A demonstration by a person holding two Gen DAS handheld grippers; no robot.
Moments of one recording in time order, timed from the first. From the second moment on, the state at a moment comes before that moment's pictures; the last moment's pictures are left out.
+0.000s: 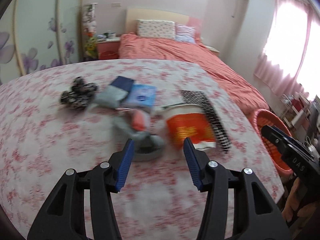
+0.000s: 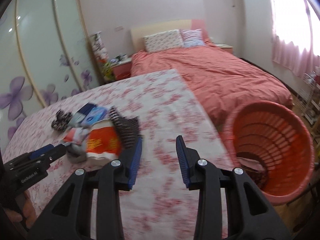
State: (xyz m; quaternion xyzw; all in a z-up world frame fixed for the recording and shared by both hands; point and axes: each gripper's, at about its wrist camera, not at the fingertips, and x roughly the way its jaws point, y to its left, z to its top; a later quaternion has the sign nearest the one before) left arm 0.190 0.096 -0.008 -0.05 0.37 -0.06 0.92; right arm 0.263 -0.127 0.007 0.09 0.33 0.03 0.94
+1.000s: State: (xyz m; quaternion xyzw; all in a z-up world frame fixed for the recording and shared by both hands) left arm 0.190 0.150 -0.027 -0.09 0.39 -0.04 0.91; right arm 0.317 -0.070 -0.033 0.04 0.40 0.05 0.91
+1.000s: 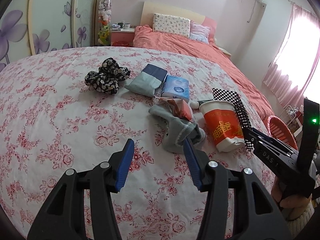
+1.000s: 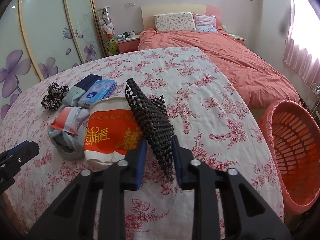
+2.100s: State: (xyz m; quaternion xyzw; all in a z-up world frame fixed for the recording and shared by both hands) left arm 0.187 0.140 -0.001 -0.07 0.37 -0.07 0.92; right arm 0.268 -0.108 0.017 0.06 0.34 0.02 0.94
